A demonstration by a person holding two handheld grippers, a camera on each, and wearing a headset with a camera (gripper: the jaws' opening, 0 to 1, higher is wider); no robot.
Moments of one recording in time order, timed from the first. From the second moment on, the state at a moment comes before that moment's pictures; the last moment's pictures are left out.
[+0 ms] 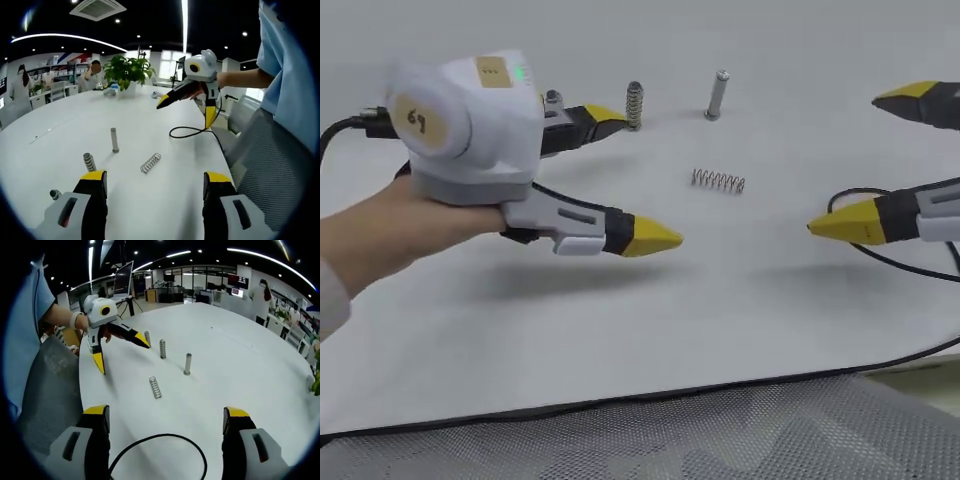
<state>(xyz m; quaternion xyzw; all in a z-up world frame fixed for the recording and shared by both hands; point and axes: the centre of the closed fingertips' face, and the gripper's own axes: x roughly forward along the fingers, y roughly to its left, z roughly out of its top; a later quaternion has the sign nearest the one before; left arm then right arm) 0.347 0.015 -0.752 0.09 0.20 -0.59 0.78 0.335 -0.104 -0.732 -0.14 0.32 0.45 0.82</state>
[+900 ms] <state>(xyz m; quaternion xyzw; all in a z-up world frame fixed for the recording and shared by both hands) 0.371 -0.023 -0.794 0.11 0.20 -0.60 0.77 0.323 -0.112 -0.739 -0.12 0.33 0.44 0.83</state>
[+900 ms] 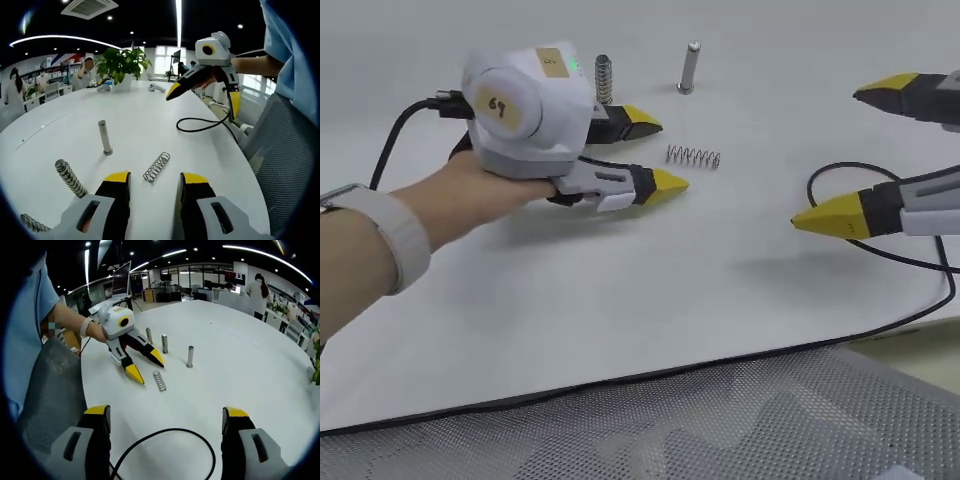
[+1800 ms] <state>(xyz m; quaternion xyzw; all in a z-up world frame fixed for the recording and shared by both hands) 0.368 -0.033 -0.795 0.14 0.18 -0.61 0.76 0.321 -0.120 -0.748 -0.10 0.34 0.43 0.83</state>
